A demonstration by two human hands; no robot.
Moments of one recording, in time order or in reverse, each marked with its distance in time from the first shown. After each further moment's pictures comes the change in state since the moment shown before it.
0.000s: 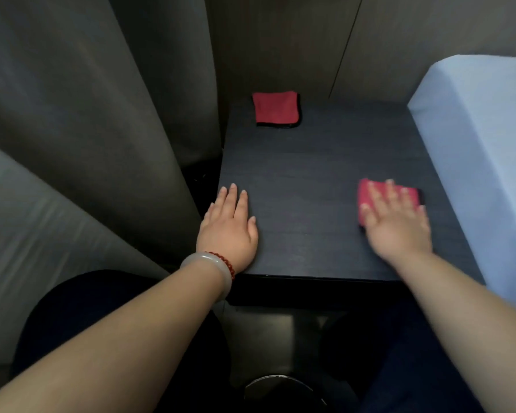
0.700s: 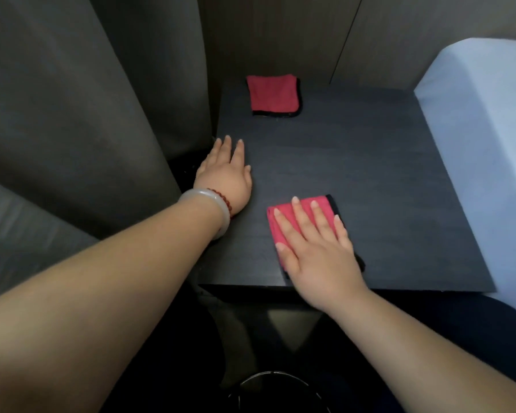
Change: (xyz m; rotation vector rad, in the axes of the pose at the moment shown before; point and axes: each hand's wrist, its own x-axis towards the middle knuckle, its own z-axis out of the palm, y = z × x) left_hand 0.108 -0.005 -0.016 0.021 -0.102 -0.003; right_hand -0.071 -0.103 0.018 0.007 -0.018 -0.444
